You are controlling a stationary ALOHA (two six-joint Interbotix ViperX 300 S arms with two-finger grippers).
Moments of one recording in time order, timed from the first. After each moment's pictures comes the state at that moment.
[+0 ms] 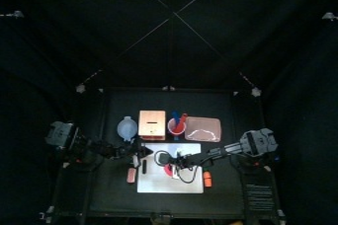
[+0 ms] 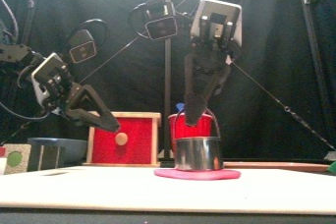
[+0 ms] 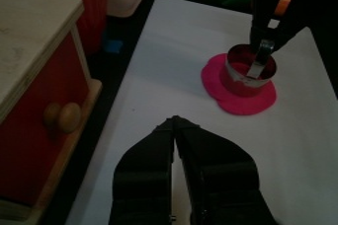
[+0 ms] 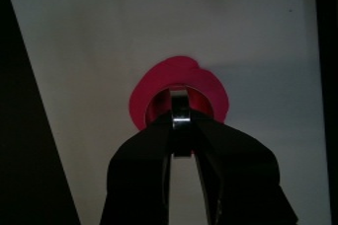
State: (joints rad) left arm -0.19 0.02 1.12 -0.45 -0.76 0.08; right arm 0.16 0.17 0.33 -0.17 0.63 0.46
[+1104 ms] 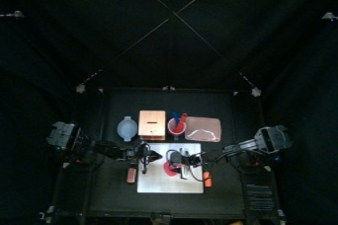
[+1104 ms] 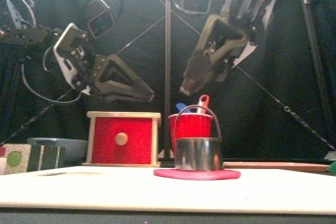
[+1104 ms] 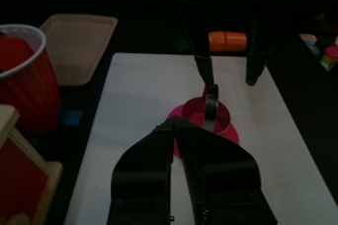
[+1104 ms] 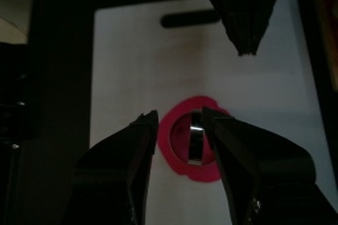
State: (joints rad) left arm -0.19 0.05 0.96 -0.29 -0.76 0.13; right arm 0.16 -0.05 0.64 -0.26 0.08 0.47
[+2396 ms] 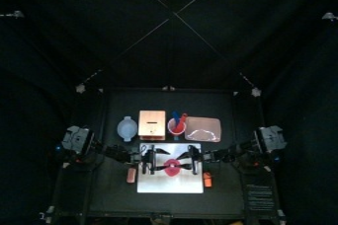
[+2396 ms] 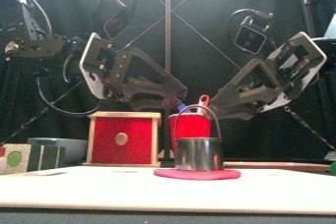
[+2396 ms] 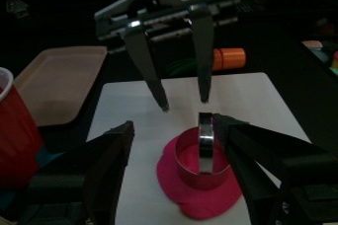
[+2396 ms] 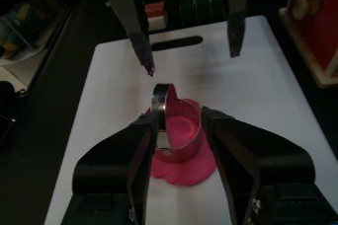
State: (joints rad) left arm -0.21 0.23 0.85 -0.28 -0.92 0.19; right arm 0.16 0.08 1.02 0.07 -0.81 0.18
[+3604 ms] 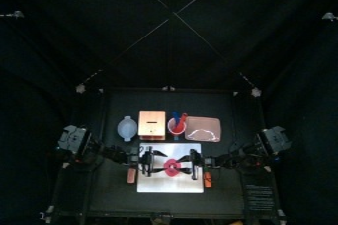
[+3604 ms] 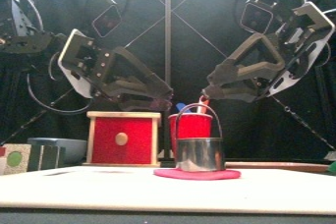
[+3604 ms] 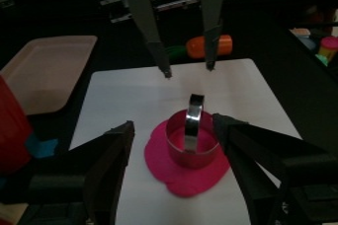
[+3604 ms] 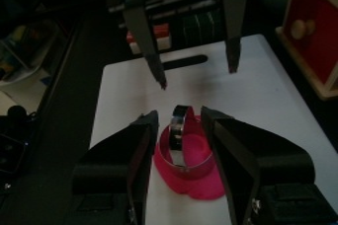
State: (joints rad) left arm -0.24 0.19 0.90 -0.28 -0.88 0.19; right arm 0.28 0.01 0.99 0.36 -0.78 0.02
